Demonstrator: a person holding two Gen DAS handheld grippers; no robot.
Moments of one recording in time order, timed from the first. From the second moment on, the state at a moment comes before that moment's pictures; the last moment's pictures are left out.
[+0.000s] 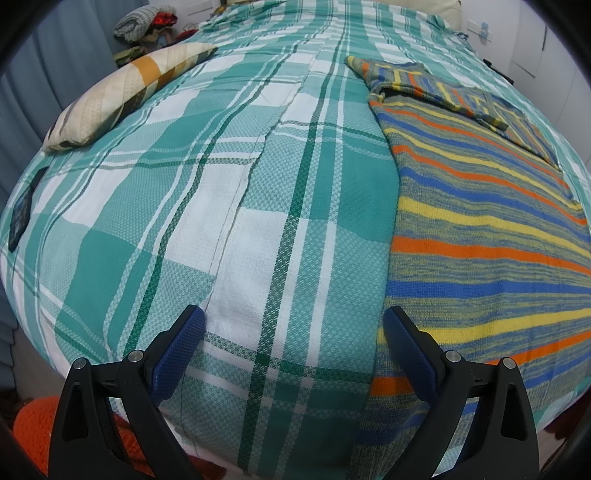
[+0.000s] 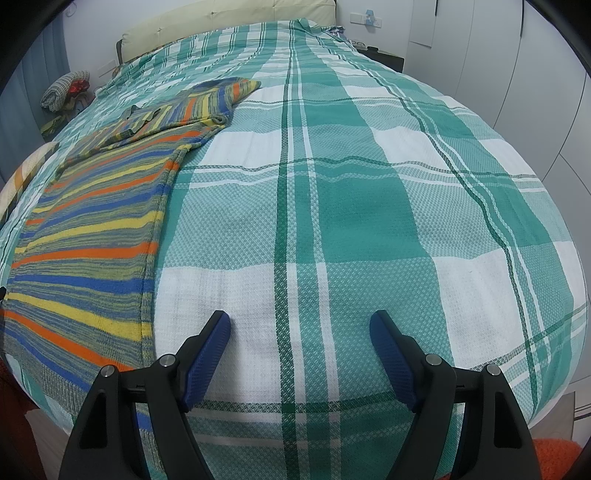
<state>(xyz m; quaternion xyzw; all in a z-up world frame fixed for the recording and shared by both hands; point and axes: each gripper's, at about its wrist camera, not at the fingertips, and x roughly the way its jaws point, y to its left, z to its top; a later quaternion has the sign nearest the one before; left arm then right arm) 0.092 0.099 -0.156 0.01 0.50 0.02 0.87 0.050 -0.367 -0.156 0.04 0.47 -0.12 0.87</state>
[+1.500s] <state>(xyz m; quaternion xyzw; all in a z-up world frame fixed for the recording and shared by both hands) 0.048 0.107 -0.155 -0.13 0.57 -0.11 0.80 0.040 -0.370 -0.122 0.12 0.52 0.02 0.85</state>
